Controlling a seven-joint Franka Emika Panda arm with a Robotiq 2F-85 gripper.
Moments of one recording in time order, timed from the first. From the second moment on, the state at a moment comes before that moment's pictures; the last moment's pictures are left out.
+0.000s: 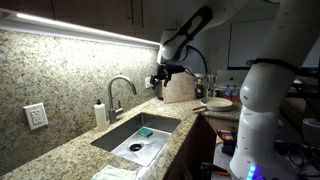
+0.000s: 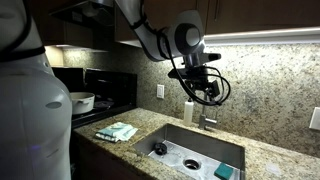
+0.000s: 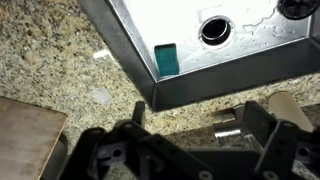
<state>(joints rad) -0.26 -0.27 -0.11 -2.52 -0.20 2.63 0.22</state>
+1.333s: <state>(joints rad) -0.27 0.05 -0.07 -2.44 -0.27 3.03 0.43</state>
